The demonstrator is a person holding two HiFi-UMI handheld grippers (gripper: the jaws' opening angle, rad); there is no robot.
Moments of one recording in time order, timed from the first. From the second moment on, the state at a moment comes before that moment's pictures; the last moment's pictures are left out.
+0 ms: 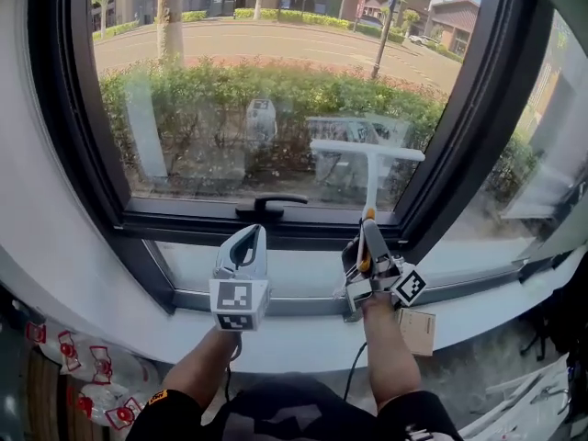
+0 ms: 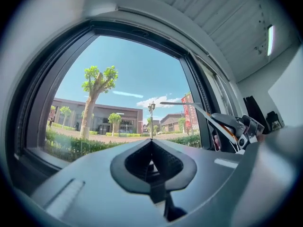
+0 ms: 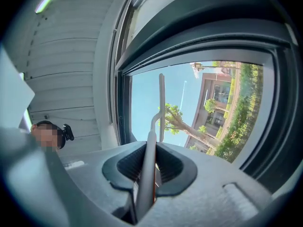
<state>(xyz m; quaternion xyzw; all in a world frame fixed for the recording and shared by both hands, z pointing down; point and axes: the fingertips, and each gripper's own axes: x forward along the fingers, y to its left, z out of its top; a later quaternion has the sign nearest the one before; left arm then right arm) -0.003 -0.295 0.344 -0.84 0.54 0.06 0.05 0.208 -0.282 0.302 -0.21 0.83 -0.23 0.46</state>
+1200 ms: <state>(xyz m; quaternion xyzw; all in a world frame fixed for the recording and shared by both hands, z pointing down) 0.112 -0.314 0.378 -0.81 0.59 0.03 0.04 0.248 -0.294 0.389 -0.17 0.84 -0.30 0.43</state>
